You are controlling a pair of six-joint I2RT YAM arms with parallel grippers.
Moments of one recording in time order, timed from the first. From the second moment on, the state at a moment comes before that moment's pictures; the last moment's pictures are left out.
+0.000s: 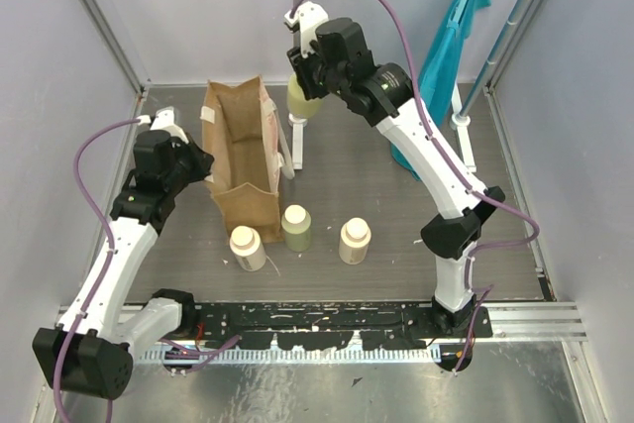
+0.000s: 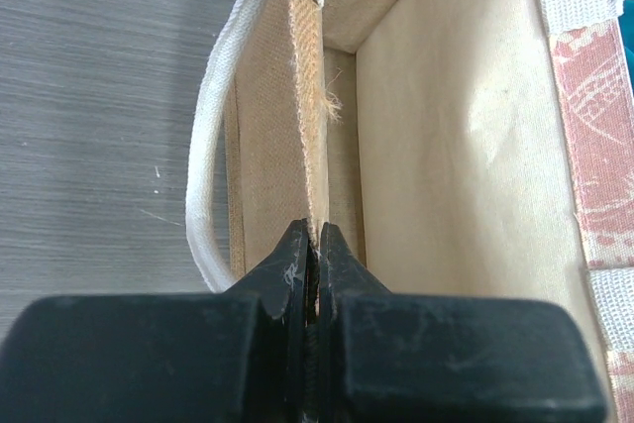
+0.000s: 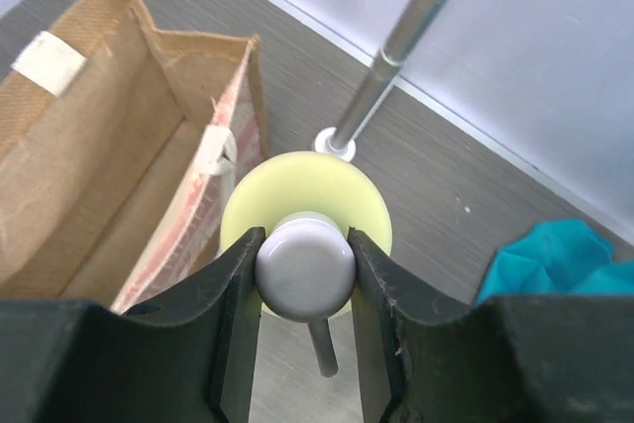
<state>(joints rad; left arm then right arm) -0.17 0.98 0.90 -0.37 0.01 -0.39 0.72 1.91 2.40 -0.89 0.20 -0.07</state>
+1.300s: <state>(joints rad) -0.17 0.97 0.89 -0.35 0.10 -0.39 0.73 2.25 2.27 -0.43 -0.20 -0.01</state>
